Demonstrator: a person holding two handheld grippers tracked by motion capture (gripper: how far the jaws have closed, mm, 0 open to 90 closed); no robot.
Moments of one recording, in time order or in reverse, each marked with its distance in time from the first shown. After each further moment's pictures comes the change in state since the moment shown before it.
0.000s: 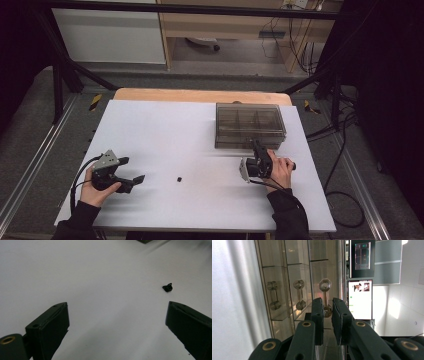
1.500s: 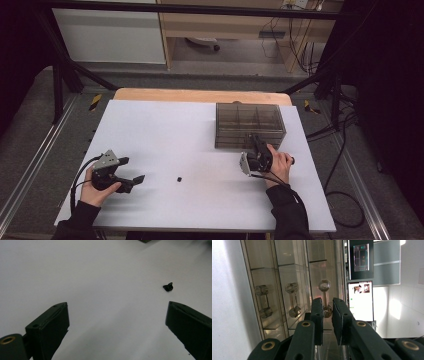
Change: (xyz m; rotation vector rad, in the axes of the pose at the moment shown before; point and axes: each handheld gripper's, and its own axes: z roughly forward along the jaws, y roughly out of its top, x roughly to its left) left arm 0.001 -0.001 0.001 0.001 -0.003 -0.005; right arm -0.003 -0.005 0.019 -0.024 -0.008 0.026
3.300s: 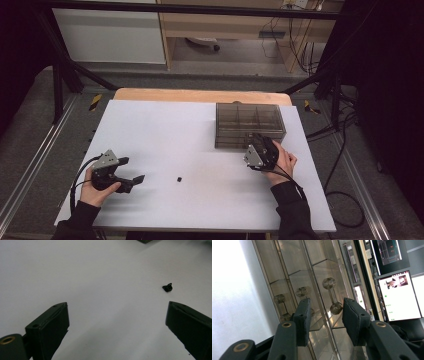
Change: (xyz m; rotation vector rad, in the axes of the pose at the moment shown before) left arm 0.000 0.000 -0.001 -0.001 -0.002 -0.004; right arm -0.018 -0.012 0.001 -0.054 0.207 0.243
